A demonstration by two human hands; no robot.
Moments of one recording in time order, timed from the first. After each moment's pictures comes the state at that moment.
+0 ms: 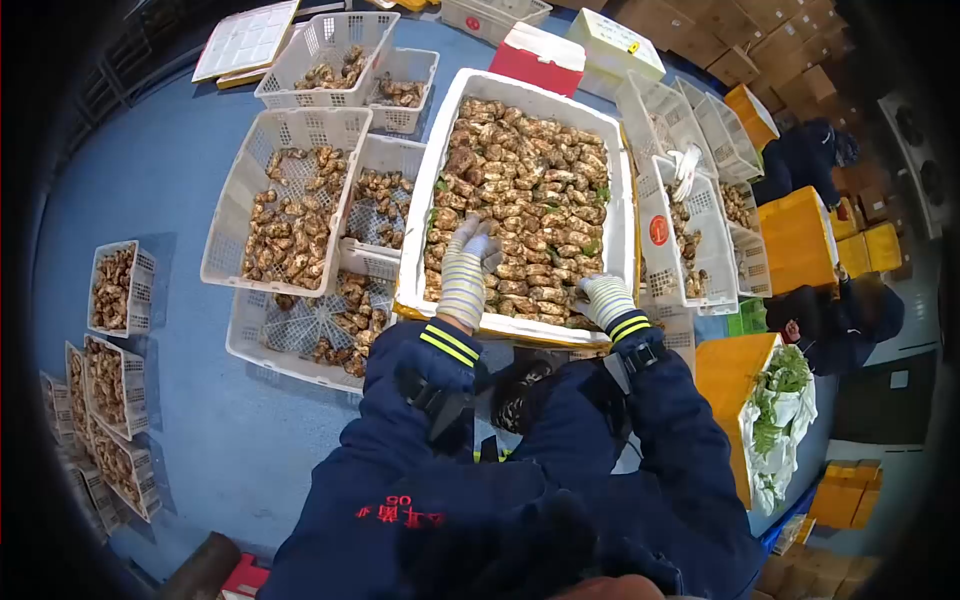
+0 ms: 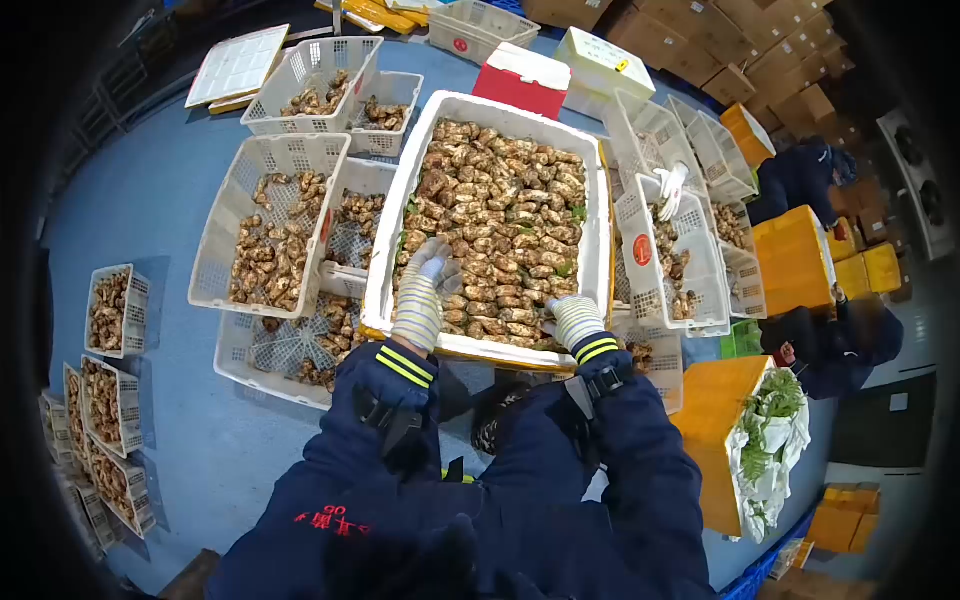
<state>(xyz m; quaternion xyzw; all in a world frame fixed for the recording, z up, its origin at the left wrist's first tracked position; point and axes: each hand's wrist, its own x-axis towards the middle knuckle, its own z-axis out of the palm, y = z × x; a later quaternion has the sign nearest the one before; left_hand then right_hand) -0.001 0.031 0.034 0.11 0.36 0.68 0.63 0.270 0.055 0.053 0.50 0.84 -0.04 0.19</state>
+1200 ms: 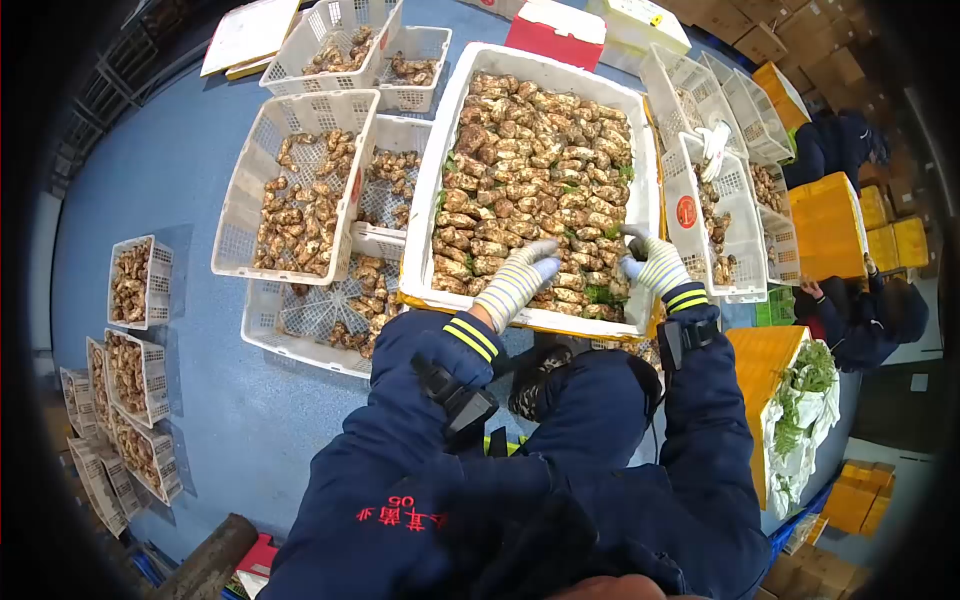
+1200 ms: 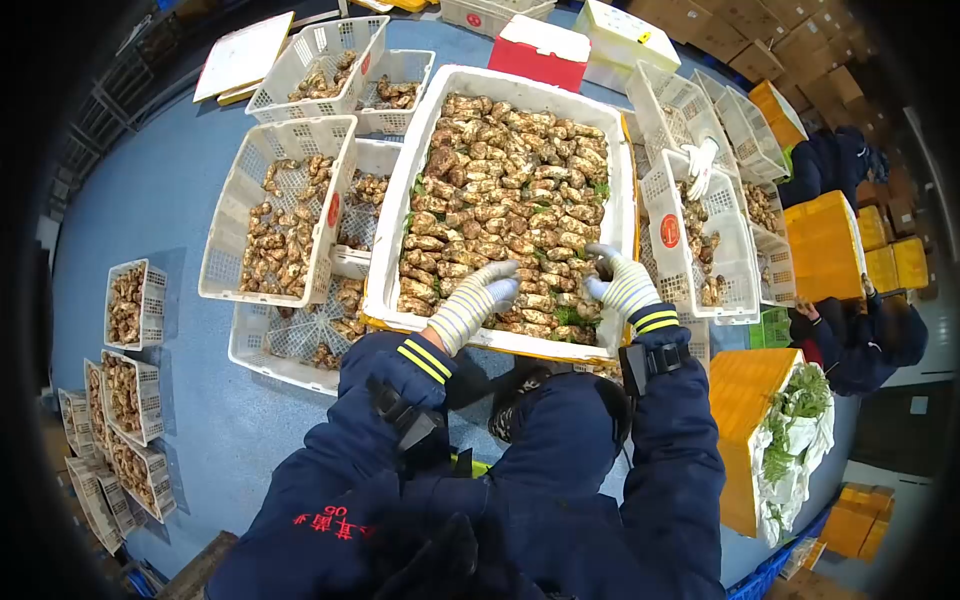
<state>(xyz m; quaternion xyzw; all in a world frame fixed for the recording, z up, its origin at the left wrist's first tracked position) 0.045 0.027 0.011 0.34 0.38 0.44 0.73 0.308 0.089 0.078 0.59 0.73 -0.33 -0.12</state>
